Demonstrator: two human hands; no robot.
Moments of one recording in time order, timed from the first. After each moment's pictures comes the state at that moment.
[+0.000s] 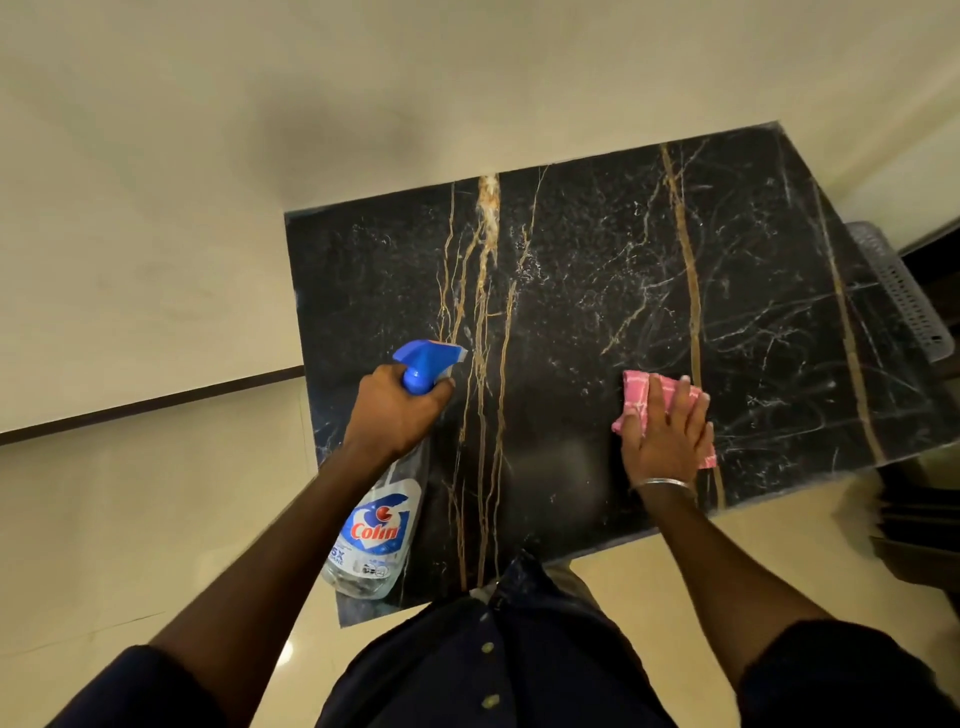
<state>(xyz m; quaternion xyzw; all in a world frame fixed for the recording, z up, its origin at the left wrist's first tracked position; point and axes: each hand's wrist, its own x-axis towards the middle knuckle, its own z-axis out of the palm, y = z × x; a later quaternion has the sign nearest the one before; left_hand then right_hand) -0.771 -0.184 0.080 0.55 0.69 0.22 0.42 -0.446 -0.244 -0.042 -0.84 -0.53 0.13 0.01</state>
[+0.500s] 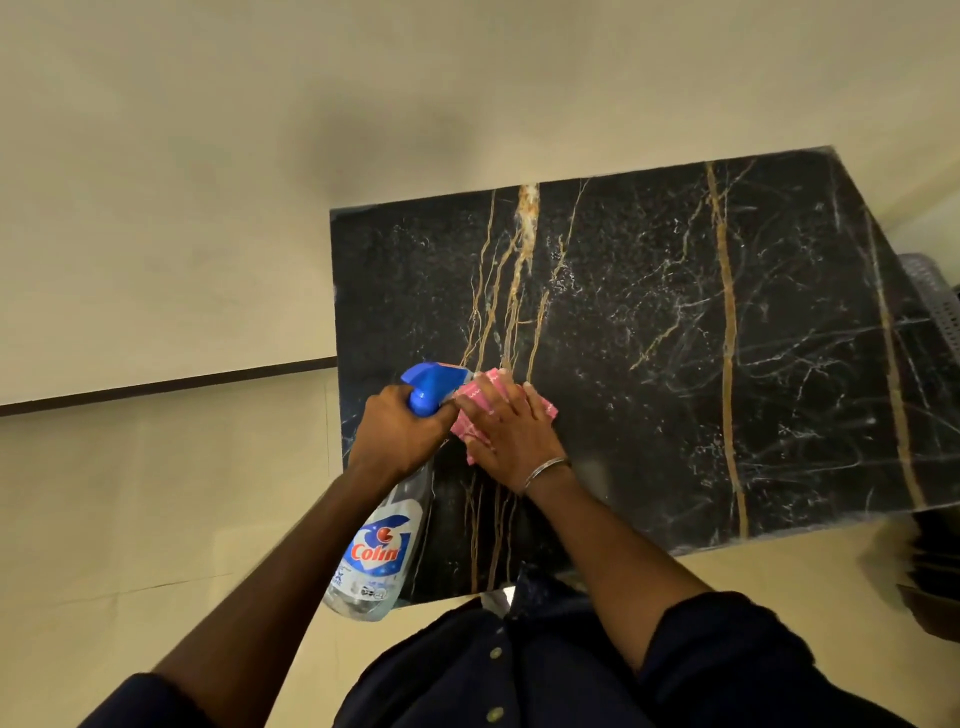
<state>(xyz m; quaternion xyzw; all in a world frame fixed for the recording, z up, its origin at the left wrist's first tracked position) -0.786 -0.207 0.079 0.52 0.74 0.21 0.38 -0.614 -0.197 -0.041 -0.52 -0.84 0.14 -0.04</state>
